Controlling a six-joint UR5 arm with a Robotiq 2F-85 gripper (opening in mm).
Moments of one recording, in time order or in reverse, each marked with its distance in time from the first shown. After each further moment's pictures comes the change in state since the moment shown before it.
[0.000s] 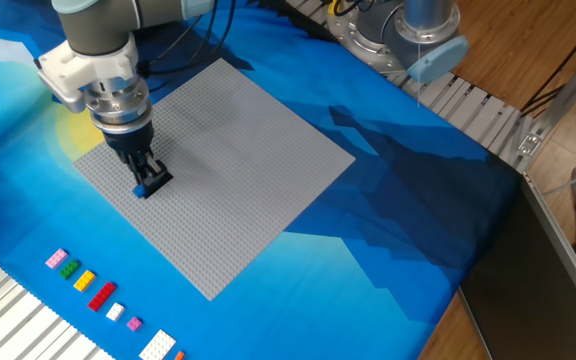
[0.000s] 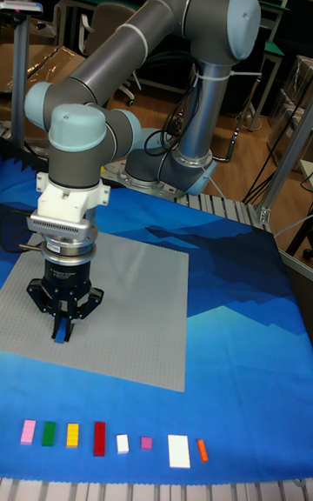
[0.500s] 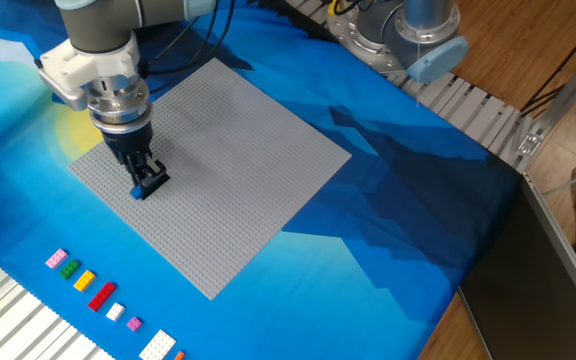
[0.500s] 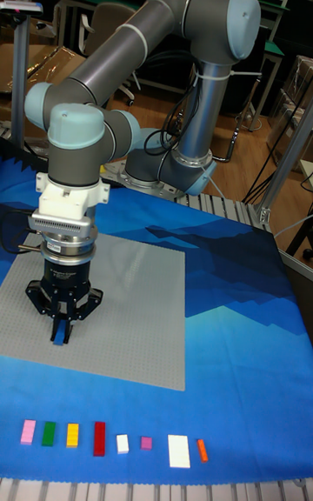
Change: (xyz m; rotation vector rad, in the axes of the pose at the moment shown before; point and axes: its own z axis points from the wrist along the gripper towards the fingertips) arm -0.005 0.005 -0.001 -0.022 -0.028 -0.027
